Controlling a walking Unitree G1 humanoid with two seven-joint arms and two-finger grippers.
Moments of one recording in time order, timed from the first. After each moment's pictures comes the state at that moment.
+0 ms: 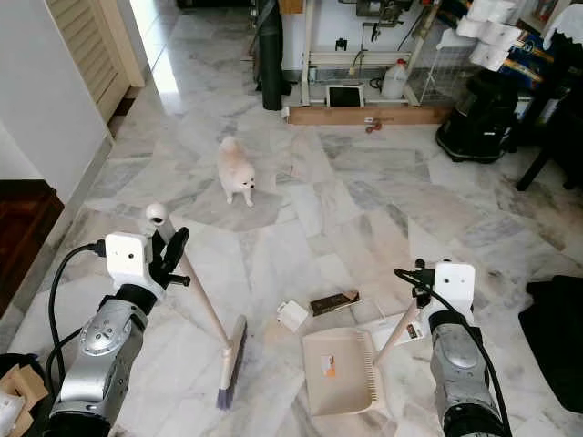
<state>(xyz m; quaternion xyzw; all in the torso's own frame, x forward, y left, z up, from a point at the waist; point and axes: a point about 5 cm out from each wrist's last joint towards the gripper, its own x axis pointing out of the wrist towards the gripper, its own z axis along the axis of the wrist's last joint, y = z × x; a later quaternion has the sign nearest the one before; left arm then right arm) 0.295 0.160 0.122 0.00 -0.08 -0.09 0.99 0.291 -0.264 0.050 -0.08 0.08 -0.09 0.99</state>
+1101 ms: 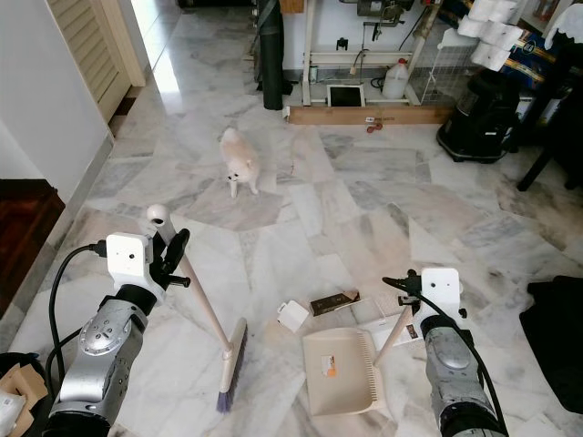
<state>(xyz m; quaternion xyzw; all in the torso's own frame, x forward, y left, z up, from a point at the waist) 0.295 0.161 0.121 0.00 -0.07 -0.09 0.99 0.291 -0.258 0.038 -0.09 0.12 -0.07 0.99</state>
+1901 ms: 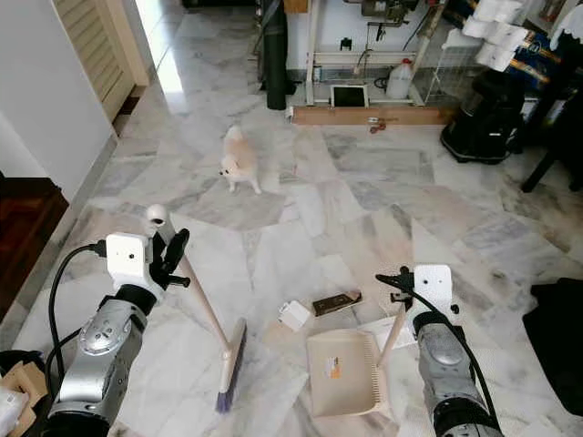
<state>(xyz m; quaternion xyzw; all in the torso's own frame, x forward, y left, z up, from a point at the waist) 0.295 0.161 0.121 0.00 -0.07 -0.09 0.99 0.298 -0.248 0.041 -0.08 0.11 -0.06 0.99</state>
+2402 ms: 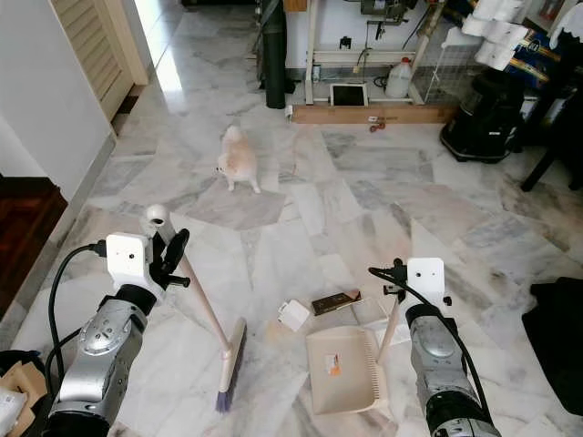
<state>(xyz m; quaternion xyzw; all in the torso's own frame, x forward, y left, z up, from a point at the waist) 0.295 0.161 0.121 0.00 -0.07 -0.09 0.99 0.305 -0.239 0.049 -0.08 0.09 -0.06 0.99</state>
